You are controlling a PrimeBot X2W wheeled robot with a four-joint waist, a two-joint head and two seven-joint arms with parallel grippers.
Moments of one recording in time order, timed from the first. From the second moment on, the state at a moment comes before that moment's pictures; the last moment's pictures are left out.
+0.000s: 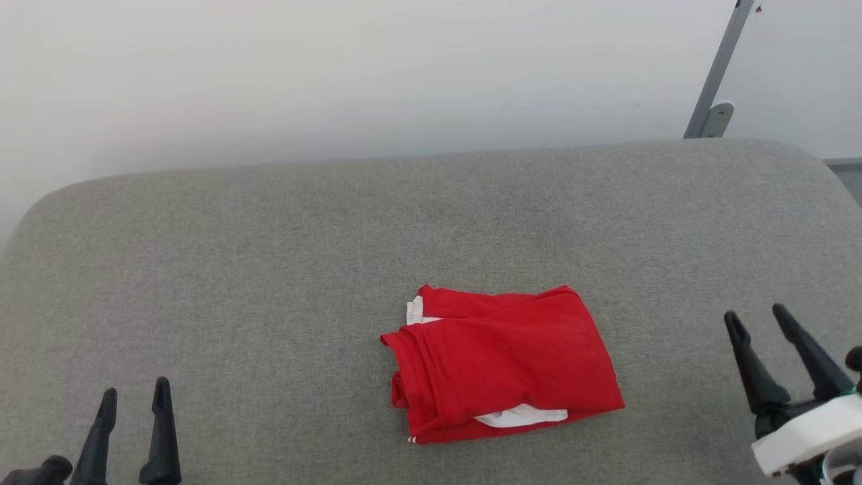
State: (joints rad) left arm 0.17 0.20 0.11 0.09 -0.46 -0.13 -0.26; right arm -0.06 -0.50 0.20 0.24 0.65 0.13 -0.25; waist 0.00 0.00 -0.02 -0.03
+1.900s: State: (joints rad) left arm 0.11 0.20 -0.04 0.11 -0.48 -0.13 -0.26; right arm -0.29 -0.61 0.46 0.32 0.86 0.13 0.29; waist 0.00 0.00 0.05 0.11
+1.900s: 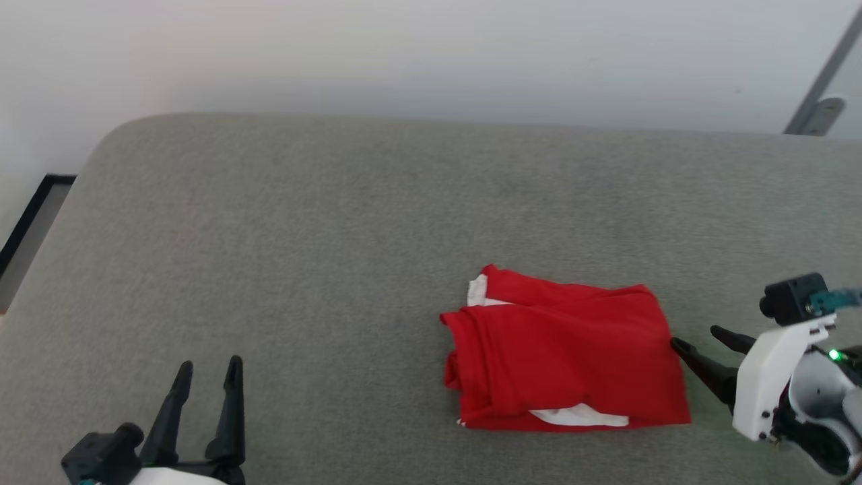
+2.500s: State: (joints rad) left arm 0.01 0.19 -0.12 0.16 -0.51 -0.13 -0.26; right arm -0.52 -0.60 0.62 0.52 0.97 0.13 0.75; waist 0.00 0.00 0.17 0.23
